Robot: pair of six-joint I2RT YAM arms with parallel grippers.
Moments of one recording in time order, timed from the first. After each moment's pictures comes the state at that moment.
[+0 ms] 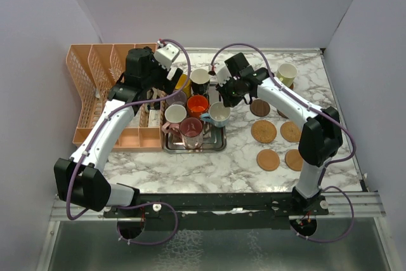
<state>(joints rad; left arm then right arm) -0.28 1.35 1.27 -0.34 0.14 0.33 0.58 1.84 1.61 -0.75 -0.16 -0.23</state>
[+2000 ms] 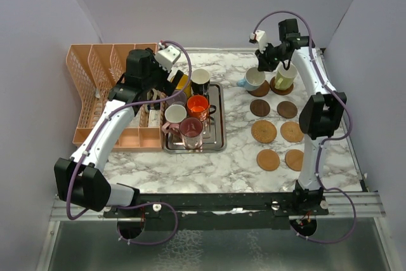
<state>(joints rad) -0.28 1.35 1.26 -0.34 0.16 0.36 0.12 2.14 2.13 -0.95 -0.49 -0.78</state>
